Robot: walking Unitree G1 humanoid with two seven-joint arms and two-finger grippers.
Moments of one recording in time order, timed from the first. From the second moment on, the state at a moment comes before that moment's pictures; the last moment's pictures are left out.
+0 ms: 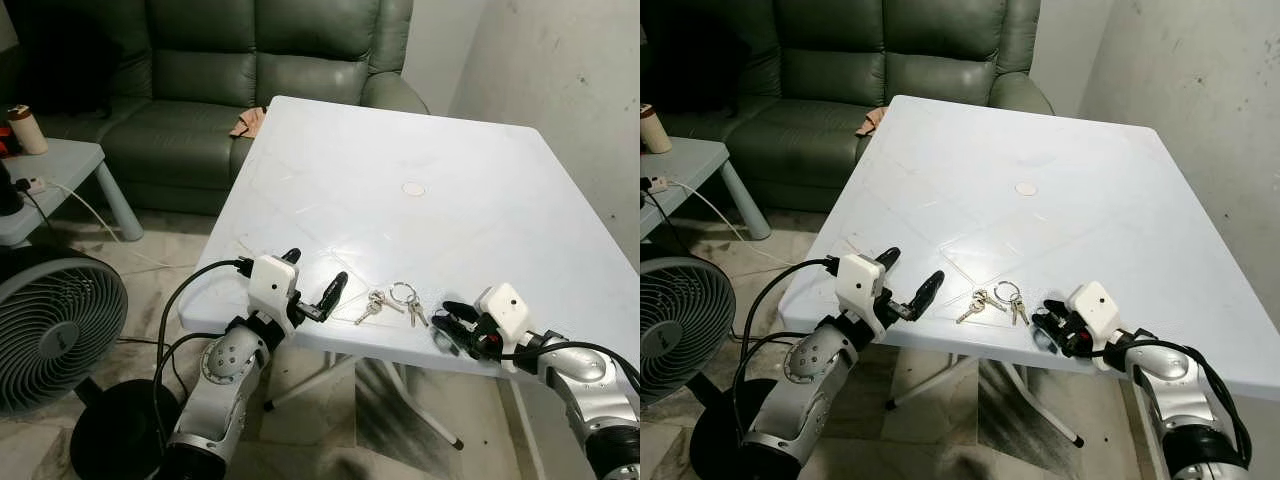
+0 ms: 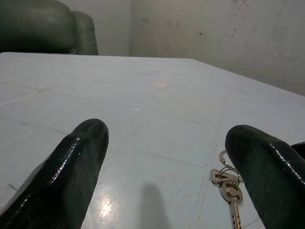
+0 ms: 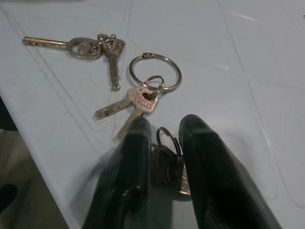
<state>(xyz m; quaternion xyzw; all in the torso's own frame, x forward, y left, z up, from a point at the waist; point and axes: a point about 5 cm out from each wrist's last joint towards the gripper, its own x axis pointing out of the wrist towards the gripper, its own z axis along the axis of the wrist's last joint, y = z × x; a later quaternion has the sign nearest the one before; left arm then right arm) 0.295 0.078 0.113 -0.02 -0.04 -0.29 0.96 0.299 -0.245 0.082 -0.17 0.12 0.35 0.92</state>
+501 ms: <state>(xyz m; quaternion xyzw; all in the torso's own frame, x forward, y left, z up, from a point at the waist) 0.295 0.079 0.113 -0.02 -0.04 -0.28 0.96 0.298 -0.244 0.083 -0.17 0.11 0.35 0.91</state>
